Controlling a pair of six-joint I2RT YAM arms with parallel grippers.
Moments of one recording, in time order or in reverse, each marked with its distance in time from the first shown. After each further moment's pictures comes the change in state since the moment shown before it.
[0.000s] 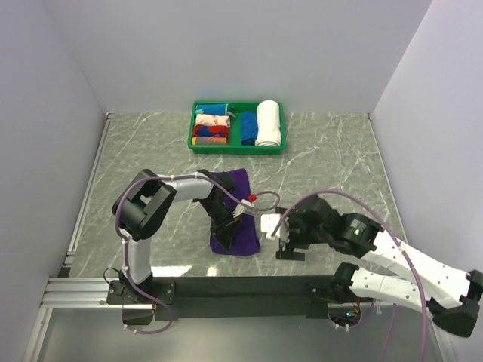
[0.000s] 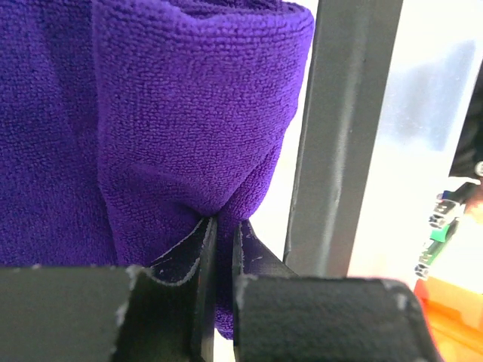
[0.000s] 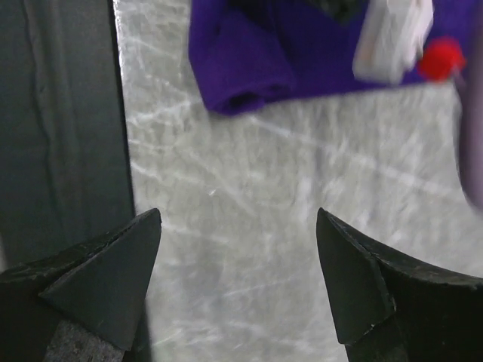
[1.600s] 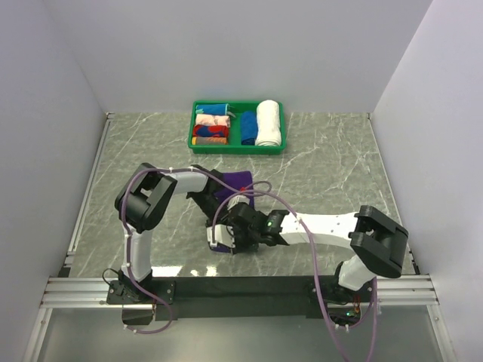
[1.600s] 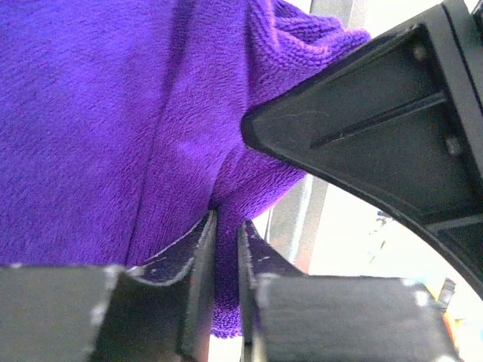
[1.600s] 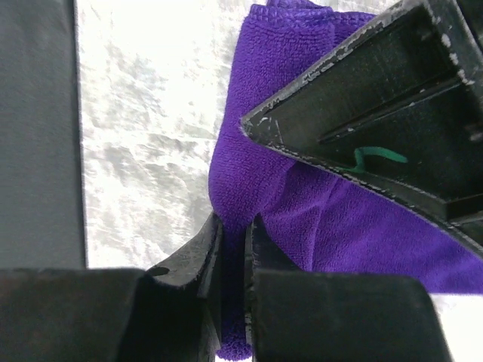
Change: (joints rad) left arm 0.108 0.077 0.039 -0.094 0.097 -0.010; right arm 0.221 0.724 0.019 0.533 0.032 0.032
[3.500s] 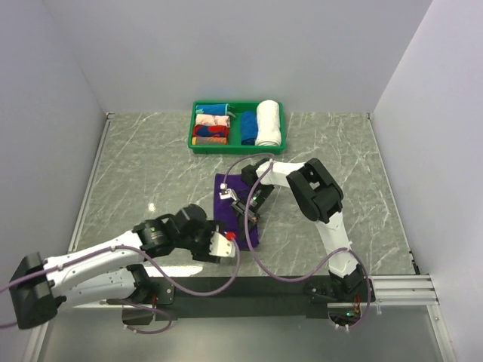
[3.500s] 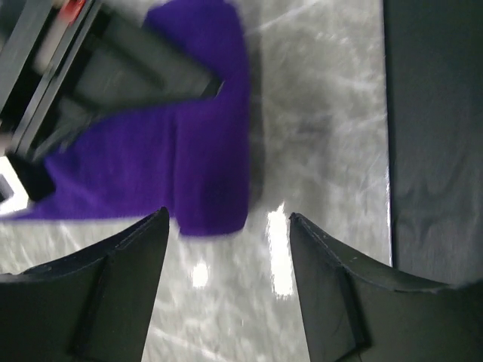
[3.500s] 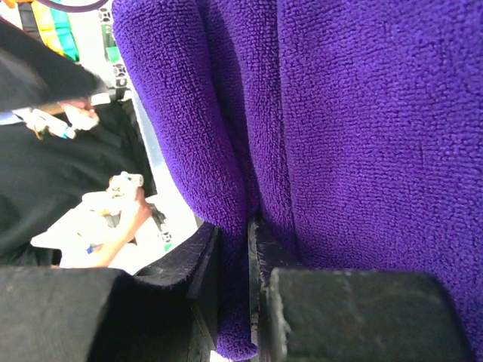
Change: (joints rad) left arm -0.353 -1.098 -0.593 0.509 -0.687 0.086; right arm -0.482 0.710 0.624 -0.764 -0.861 0.043
